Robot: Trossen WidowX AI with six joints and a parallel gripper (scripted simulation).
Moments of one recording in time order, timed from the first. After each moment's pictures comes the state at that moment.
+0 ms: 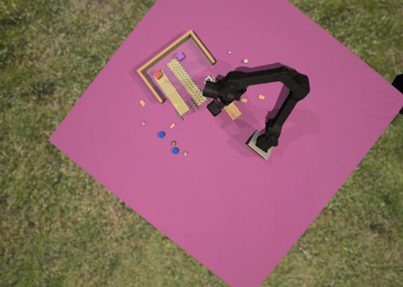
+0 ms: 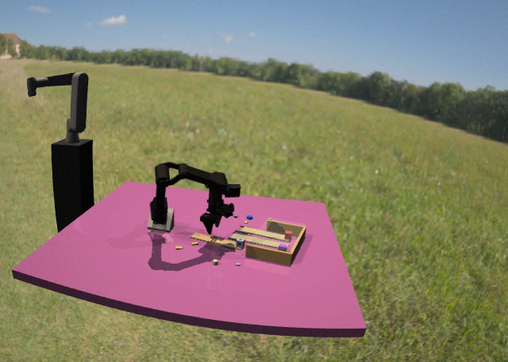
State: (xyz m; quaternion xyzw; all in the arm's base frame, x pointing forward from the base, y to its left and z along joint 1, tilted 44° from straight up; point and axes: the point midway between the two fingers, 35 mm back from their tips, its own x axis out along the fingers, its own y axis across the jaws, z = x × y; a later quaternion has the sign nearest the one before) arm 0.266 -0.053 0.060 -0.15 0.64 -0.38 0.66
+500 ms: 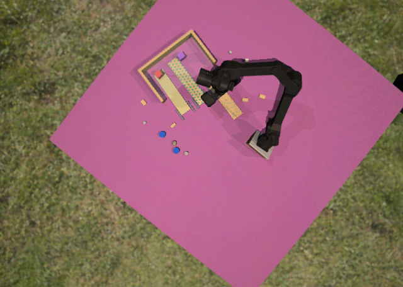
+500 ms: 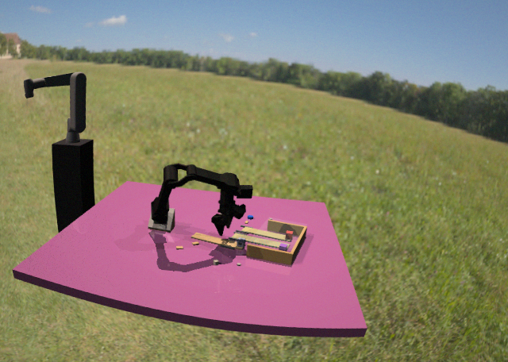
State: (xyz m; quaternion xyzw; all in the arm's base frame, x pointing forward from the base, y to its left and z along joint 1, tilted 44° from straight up) arm 0.312 -0.065 0.073 -0.15 0.63 -0.38 0.66
